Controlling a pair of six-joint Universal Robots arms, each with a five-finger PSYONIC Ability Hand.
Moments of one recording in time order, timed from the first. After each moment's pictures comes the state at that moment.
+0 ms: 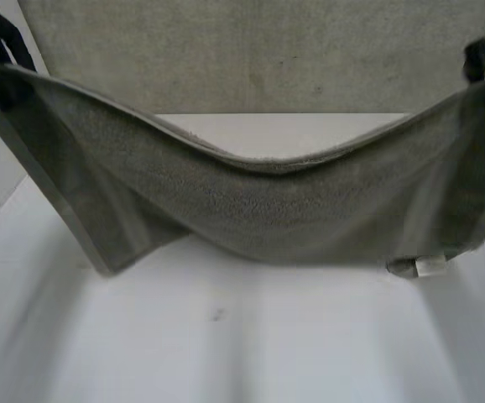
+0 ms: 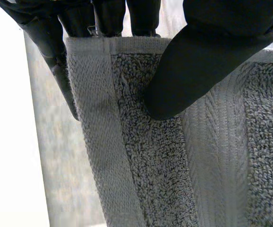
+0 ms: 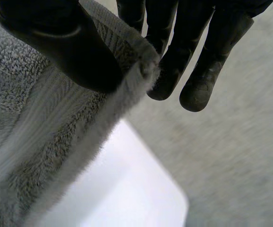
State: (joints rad) left arm 4.53 -1.39 -1.54 3.09 -1.55 2.96; right arm 1.63 -1.47 1.04 0.64 1.23 2.53; left_hand 1.20 1.22 1.22 1.22 1.04; right_hand 1.34 1.33 1.34 1.34 1.17
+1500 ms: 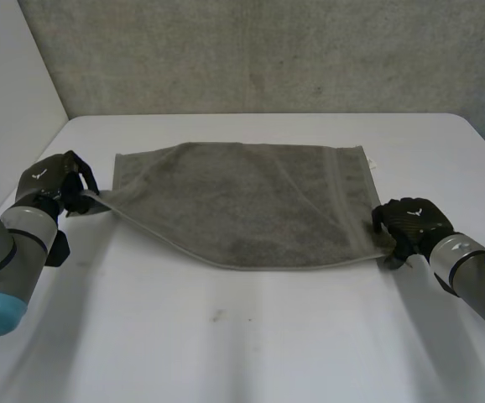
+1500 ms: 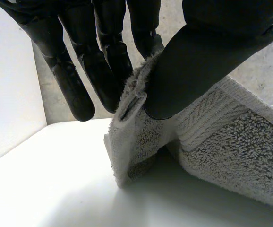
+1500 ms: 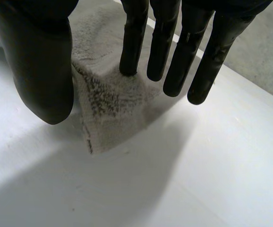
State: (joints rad) left arm 4.57 -1.89 -1.76 3.52 -1.56 2.95; right arm 1.69 -1.05 1.66 -0.20 1.25 2.74; left_hand 1.21 1.22 1.22 1.22 1.04; right_hand 0.63 0.63 0.63 0.63 0.46
